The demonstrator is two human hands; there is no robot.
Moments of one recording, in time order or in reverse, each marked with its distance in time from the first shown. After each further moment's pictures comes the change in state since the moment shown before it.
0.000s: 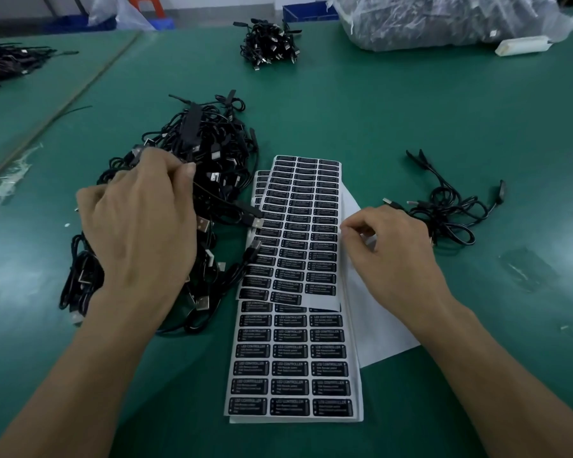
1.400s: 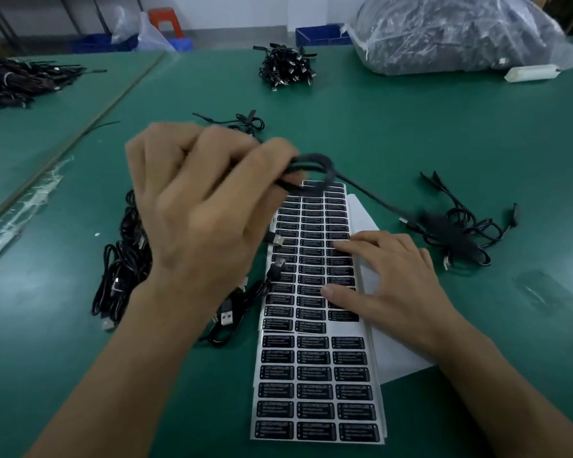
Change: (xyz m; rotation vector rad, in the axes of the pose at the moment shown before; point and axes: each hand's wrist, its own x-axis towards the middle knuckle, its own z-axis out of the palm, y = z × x) left_hand 0.011 0.028 -0.022 -0.250 0.477 0.637; right_hand -0.010 -0.003 -0.002 -0.131 -0.288 -0.037
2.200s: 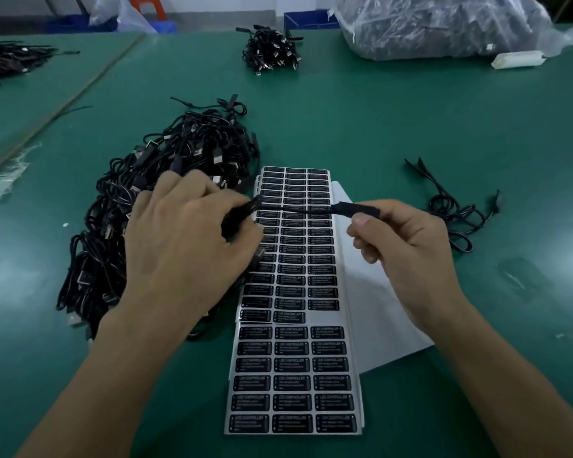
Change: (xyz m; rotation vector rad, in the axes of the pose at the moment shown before) left_hand -0.035 0.006 -0.001 0.083 -0.665 -0.443; right_hand 0.006 -0.006 -0.015 1.008 0.287 0.036
